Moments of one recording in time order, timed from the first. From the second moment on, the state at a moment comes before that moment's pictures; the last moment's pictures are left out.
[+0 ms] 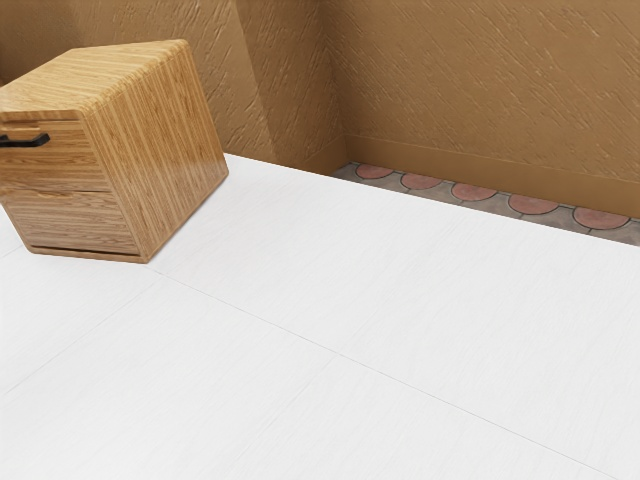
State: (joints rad) arm -0.84 -0.61 1.16 -1.47 0.61 1.58 1.05
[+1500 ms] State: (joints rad) arm -1.55 -0.80 1.94 -1.02 0.47 2.26 2.22
